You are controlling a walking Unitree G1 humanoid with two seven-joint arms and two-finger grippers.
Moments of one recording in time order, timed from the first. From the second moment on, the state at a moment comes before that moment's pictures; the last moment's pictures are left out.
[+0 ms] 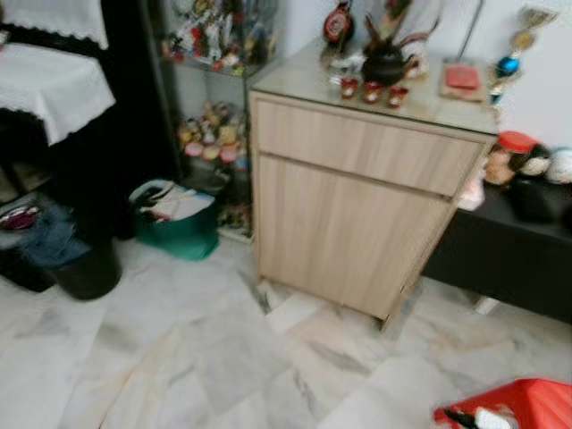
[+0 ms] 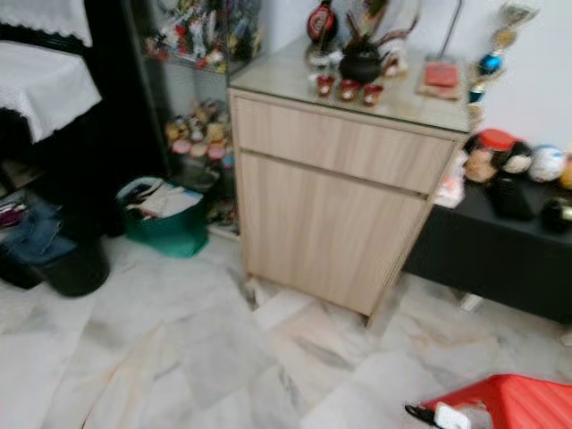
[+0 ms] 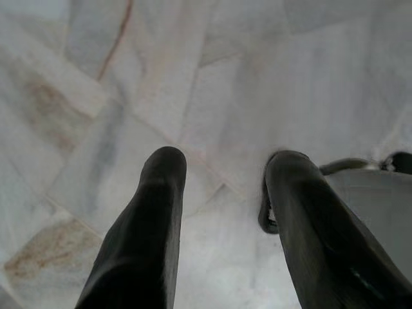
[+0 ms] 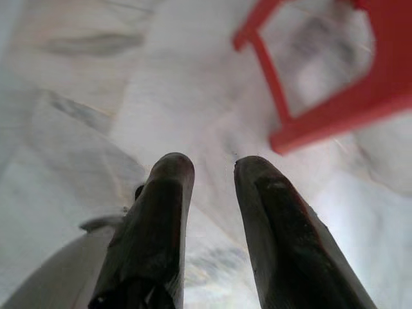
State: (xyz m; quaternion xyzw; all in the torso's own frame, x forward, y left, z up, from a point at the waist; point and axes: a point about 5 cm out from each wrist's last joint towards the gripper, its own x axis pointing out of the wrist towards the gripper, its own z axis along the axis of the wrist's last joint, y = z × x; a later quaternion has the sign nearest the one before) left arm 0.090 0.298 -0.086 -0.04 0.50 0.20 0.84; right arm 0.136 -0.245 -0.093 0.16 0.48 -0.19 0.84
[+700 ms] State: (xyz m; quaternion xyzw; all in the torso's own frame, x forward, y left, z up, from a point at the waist) left arm 0.110 0.286 -0.086 -0.04 0.48 0.19 0.86; right arm 0.139 -0.239 -0.093 0.17 0.48 -0.19 0.84
